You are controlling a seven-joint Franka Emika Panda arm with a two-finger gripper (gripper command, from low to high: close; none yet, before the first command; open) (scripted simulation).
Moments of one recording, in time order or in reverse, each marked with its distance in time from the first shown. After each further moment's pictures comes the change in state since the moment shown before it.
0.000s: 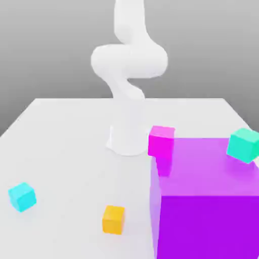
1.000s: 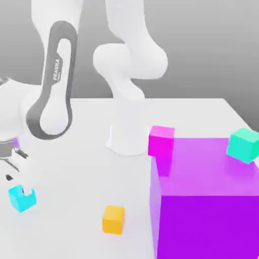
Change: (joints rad) arm -0.383 1.067 -0.244 -0.227 0.381 0.539 -0.345
